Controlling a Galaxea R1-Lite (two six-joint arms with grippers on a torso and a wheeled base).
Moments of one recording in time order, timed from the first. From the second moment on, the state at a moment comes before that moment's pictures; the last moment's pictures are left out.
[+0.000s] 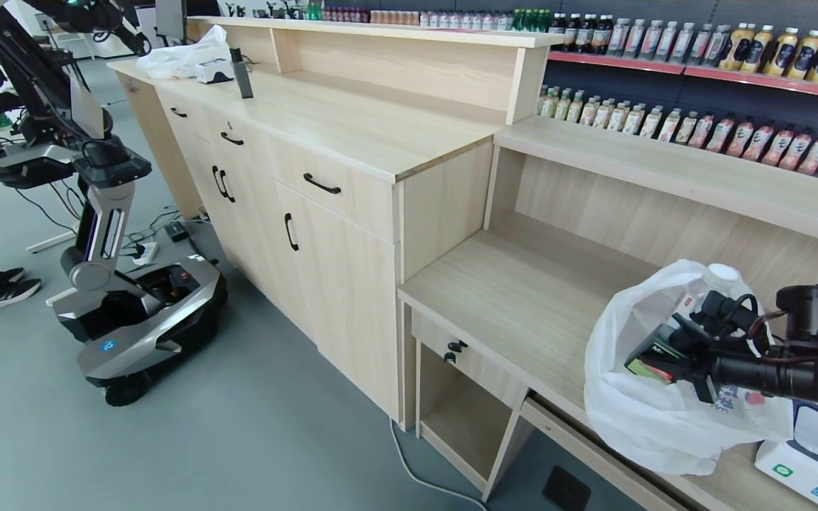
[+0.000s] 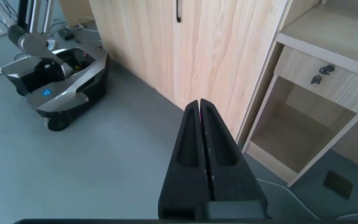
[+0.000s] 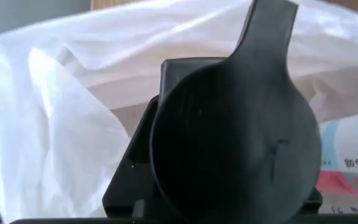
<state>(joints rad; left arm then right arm) 0.00 0.00 0.00 0.00 0.01 0.01 -0.26 1.97 -0.68 -0.66 0.73 -0.84</state>
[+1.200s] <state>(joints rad) 0.00 0.00 0.00 0.00 0.01 0.01 -0.33 1.94 -0.69 -0.66 0.80 -0.77</state>
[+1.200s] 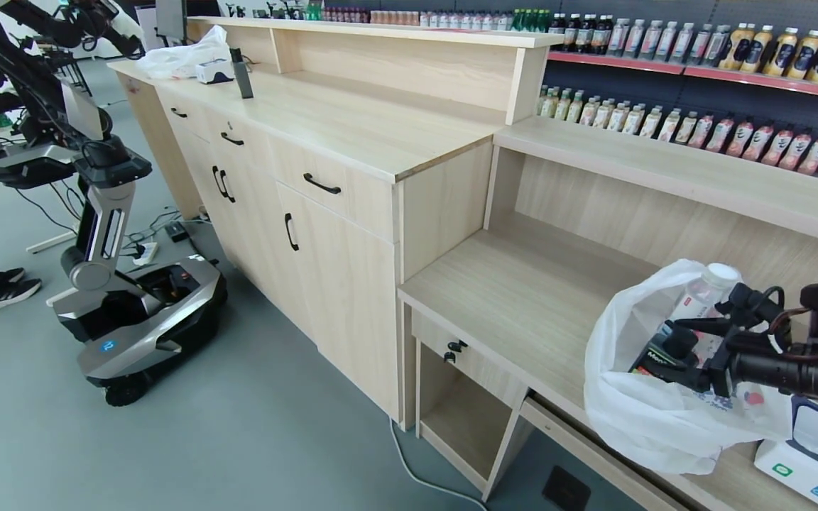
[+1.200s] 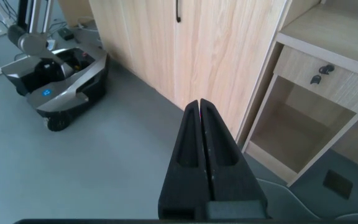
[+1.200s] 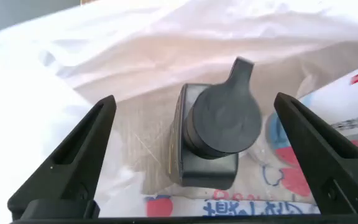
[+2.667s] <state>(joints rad) 0.00 0.00 0.00 0.00 0.01 0.01 -0.29 1.14 -0.61 -0.43 0.04 -0.20</state>
